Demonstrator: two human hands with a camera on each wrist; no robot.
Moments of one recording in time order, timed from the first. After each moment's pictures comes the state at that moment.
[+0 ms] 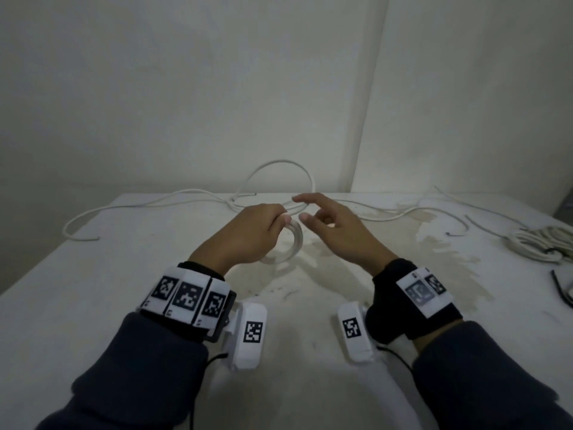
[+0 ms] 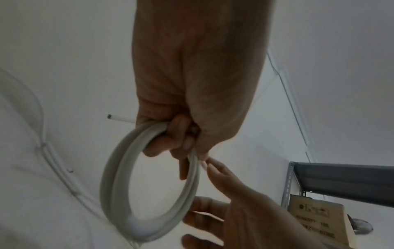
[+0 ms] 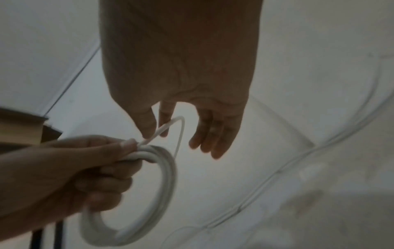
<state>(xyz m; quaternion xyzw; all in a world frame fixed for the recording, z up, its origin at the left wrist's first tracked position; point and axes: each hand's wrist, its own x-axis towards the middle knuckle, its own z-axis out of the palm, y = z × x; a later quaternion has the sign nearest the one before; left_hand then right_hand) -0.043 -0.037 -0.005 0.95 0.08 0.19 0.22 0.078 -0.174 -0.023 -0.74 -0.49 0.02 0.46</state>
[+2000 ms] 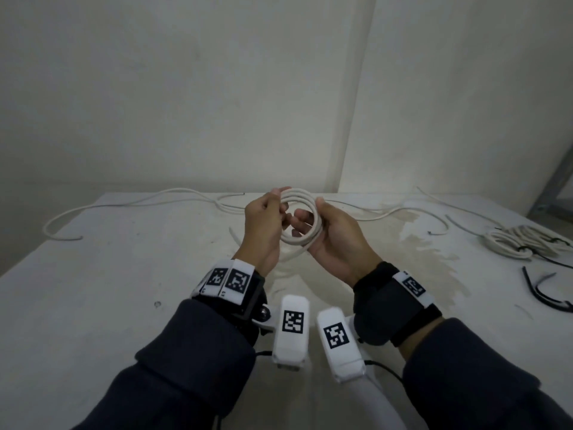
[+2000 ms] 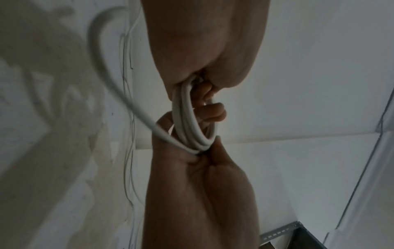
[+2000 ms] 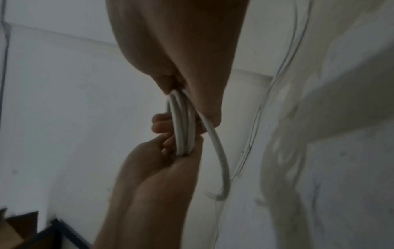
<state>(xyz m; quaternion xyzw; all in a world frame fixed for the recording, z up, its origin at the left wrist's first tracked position) 0.007 -0.076 -0.020 0.51 0.16 0.36 0.76 0.051 -0.176 -0.016 -0.42 -0.20 0.35 0.82</state>
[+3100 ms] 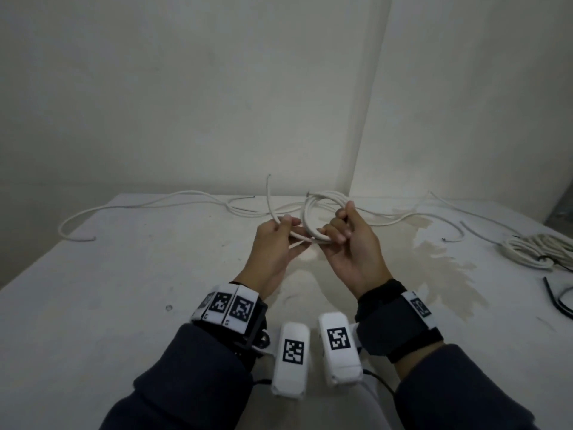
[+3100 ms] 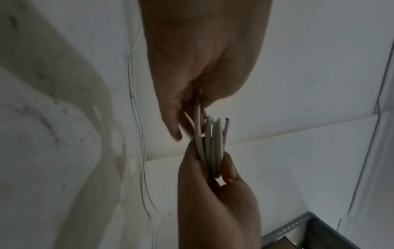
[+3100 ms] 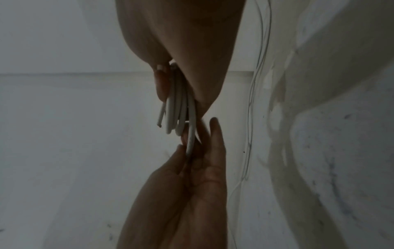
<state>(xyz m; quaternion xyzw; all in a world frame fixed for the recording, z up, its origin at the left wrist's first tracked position) -0.012 -0.073 -0.039 0.51 0.15 0.26 0.81 0.069 -0.166 -0.036 -0.29 -0.12 0.30 0.90</state>
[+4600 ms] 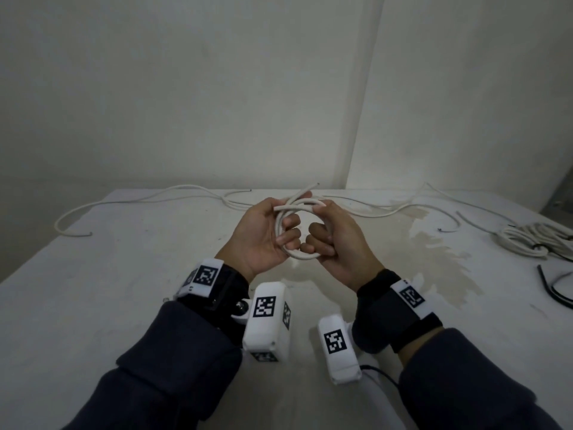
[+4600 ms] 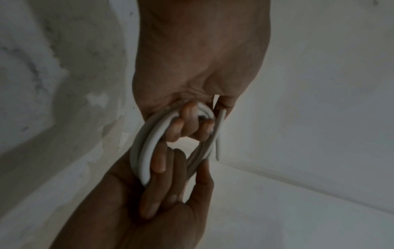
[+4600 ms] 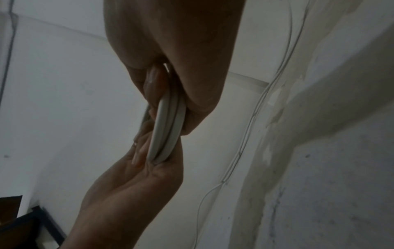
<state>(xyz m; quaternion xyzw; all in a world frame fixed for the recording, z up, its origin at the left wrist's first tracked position) -0.016 -0.049 -0.030 0.39 0.03 0.05 0.92 0.055 -0.173 -0.035 -0.44 -0.25 0.32 0.80</state>
